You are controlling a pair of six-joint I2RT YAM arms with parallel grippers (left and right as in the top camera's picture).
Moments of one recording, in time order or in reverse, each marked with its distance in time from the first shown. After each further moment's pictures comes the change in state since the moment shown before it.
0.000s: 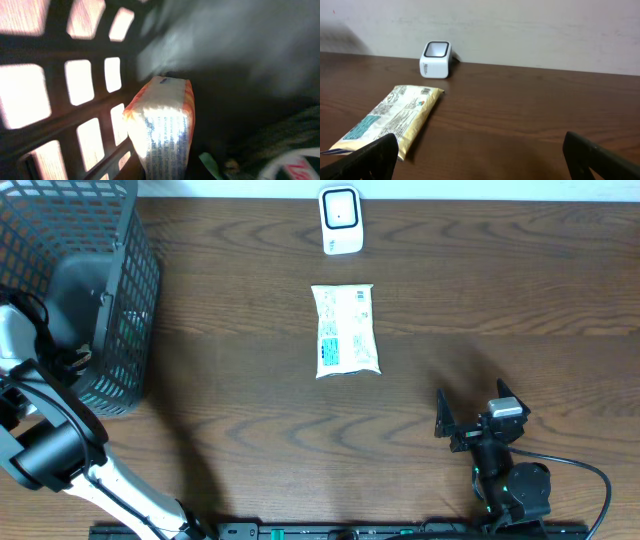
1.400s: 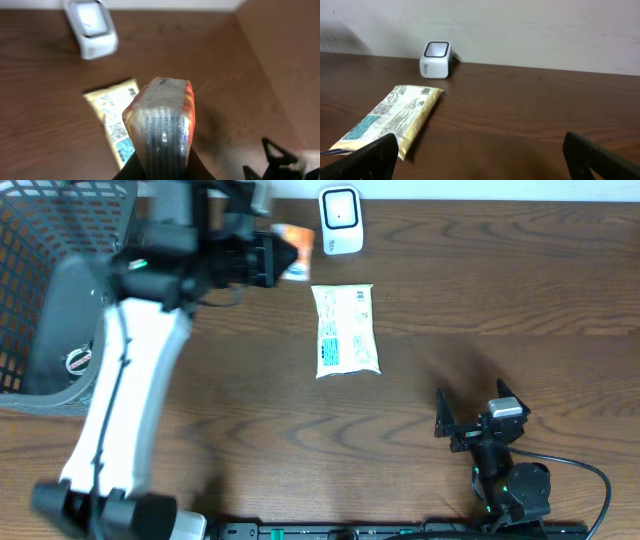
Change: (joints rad) left arm -0.873 -0.441 0.145 0.256 0.898 0.642; right arm 0.000 0.000 0.000 0.000 0.000 0.000
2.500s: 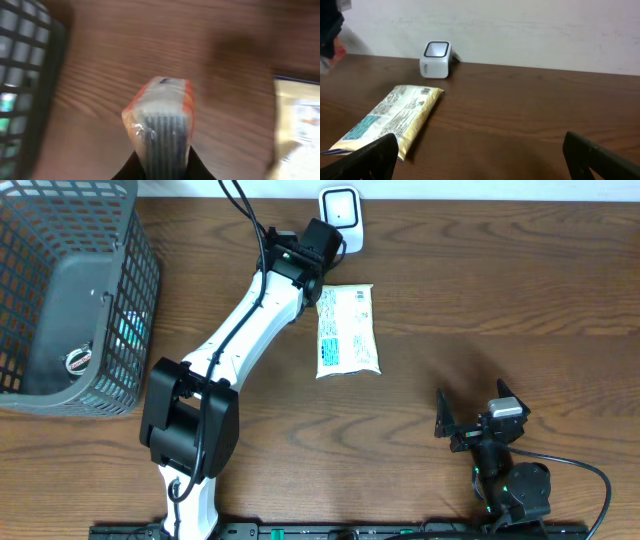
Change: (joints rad) left arm -0.251 0.394 -0.031 -0.062 -1.138 -0.376; right arm 0.000 0.000 0.000 0.000 0.000 0.000
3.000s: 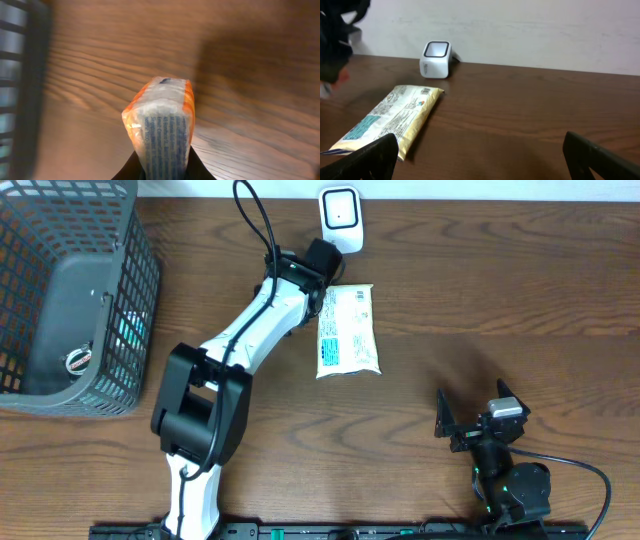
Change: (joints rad) left arm 0.000 0.075 -0.069 0.032 0.007 0.034; right arm 0.000 0.000 0.000 0.000 0.000 0.000
